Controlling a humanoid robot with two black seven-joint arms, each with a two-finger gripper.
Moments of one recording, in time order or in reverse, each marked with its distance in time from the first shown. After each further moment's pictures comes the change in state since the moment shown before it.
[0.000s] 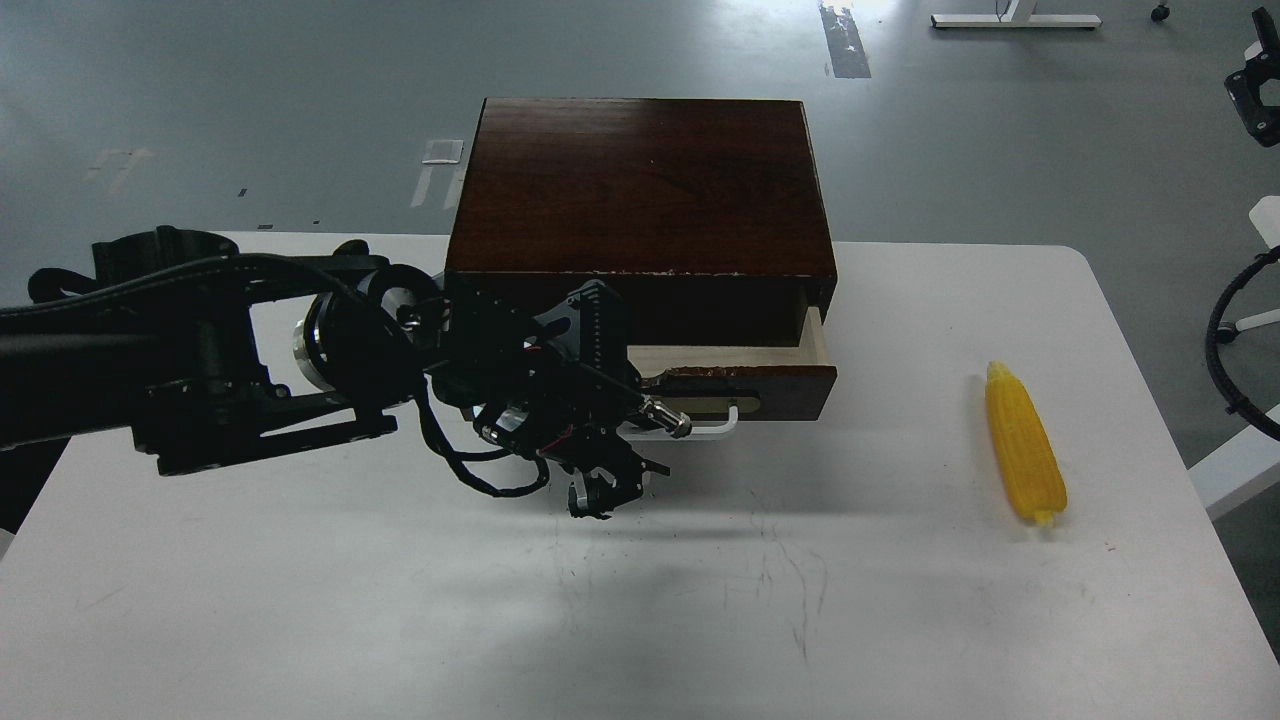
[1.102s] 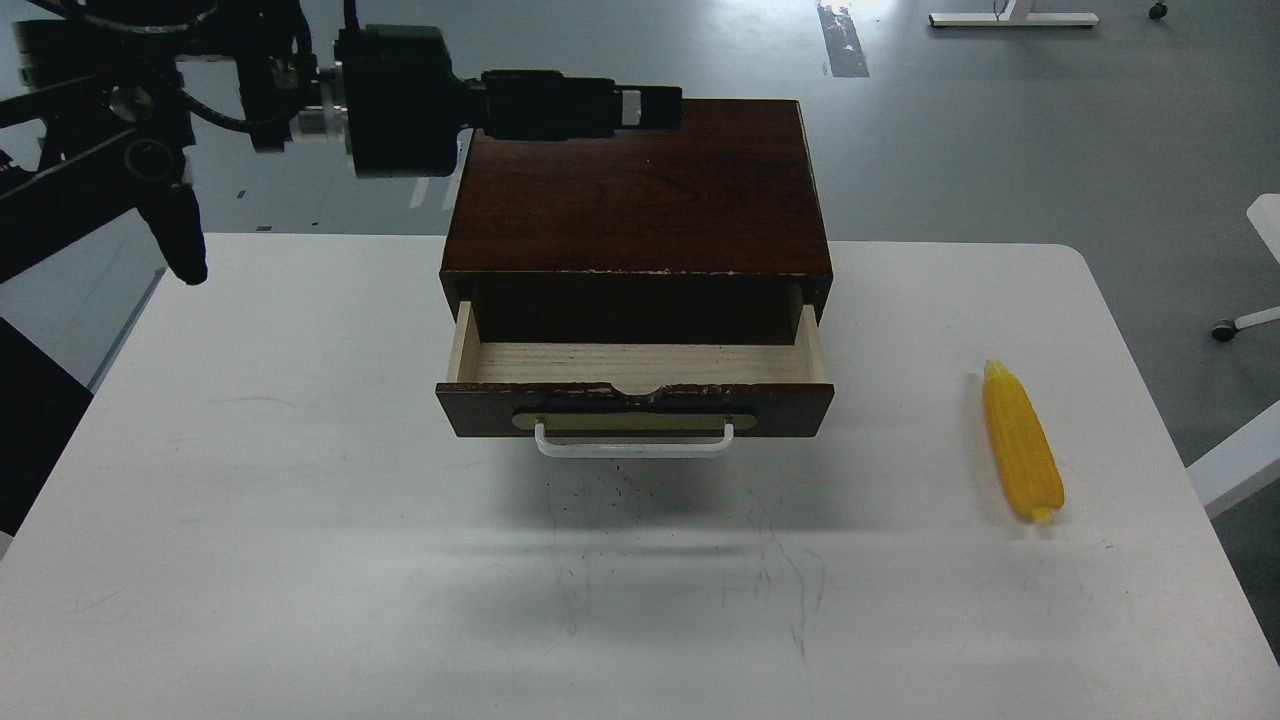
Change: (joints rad) left arm 0.027 0.261 -0.386 0.286 -1.216 0.000 0.006; right arm 0.148 -0.393 -0.451 0.172 -0.337 0.016 -0.015
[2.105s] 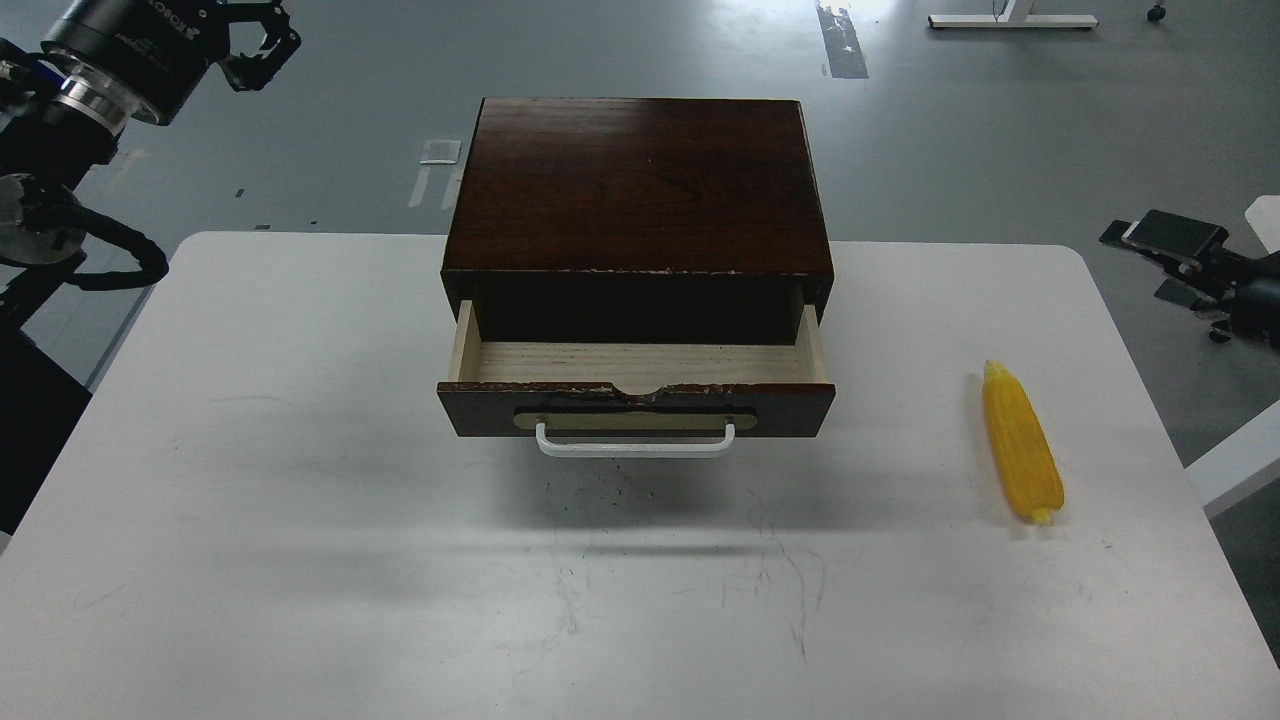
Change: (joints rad) left arm 0.207 -0.038 -0.023 0.487 -1.162 0.000 0.010; right arm 0.067 -0.050 -0.285 0.452 -0.729 -0.295 -0.160
